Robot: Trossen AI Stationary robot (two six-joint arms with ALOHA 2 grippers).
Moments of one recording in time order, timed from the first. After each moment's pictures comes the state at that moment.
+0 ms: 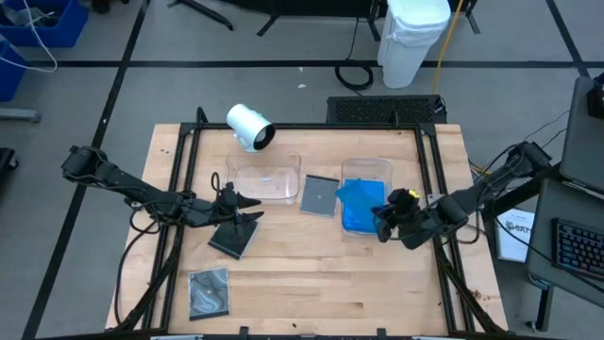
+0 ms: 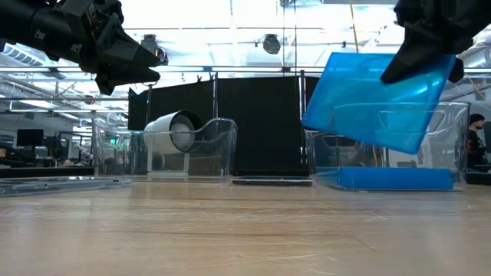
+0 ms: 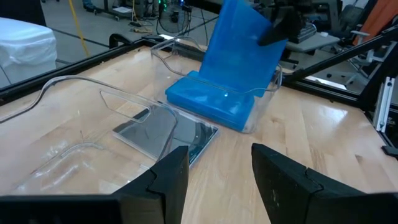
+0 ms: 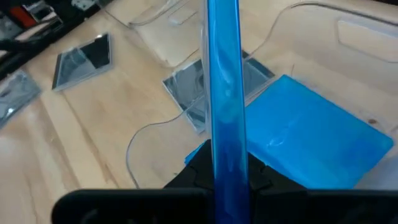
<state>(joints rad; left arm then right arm) -0.34 0.99 0.31 0.42 -0.55 -0.36 0.54 1.01 0.68 -0.66 0.76 1.17</state>
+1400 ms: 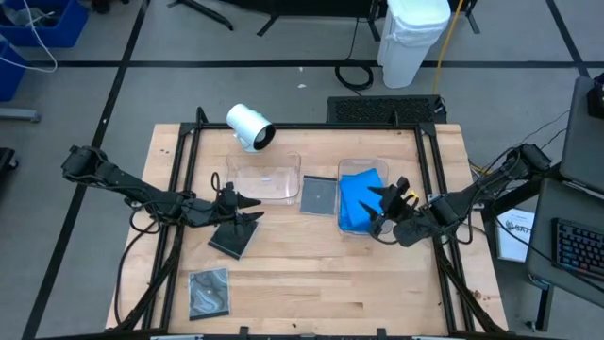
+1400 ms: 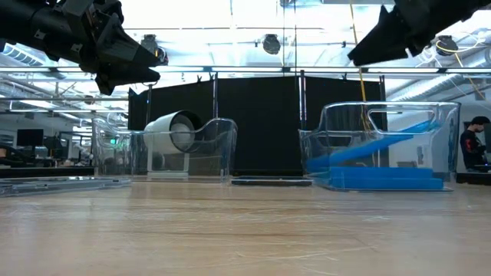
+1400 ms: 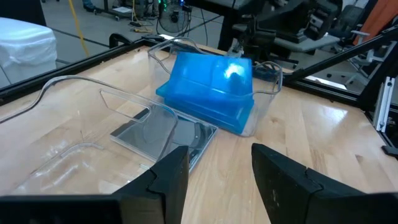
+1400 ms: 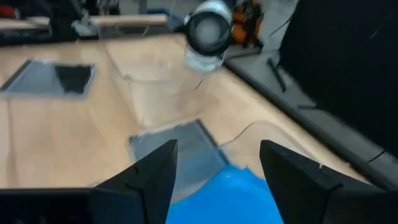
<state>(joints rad) -0.34 0.99 0.31 0.42 -0.55 -0.36 0.49 1.05 0.66 -0.36 1.01 0.53</state>
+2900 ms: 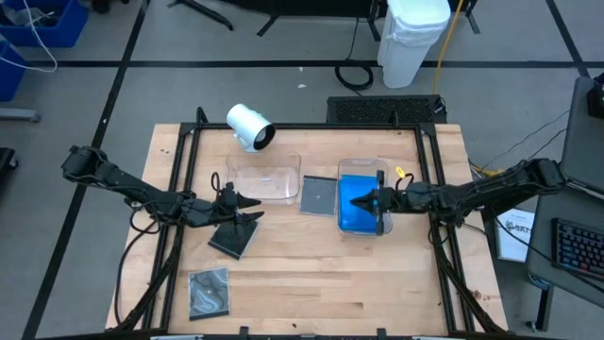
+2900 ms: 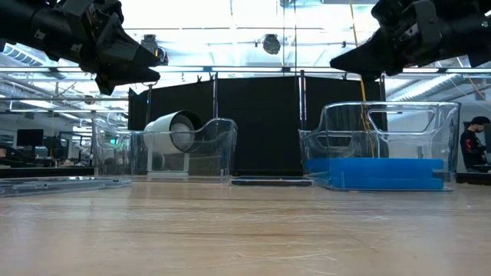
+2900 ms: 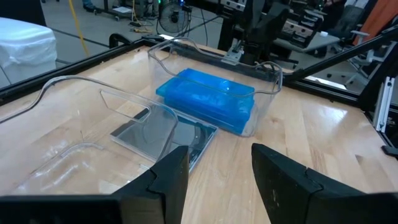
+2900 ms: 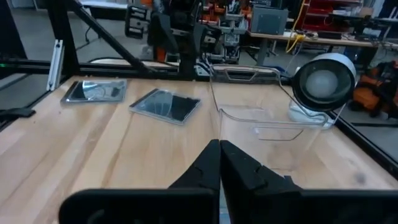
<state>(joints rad) -0.34 0.99 0.31 0.42 -0.55 -0.36 0.12 0.92 0.28 0.50 0.20 -0.04</state>
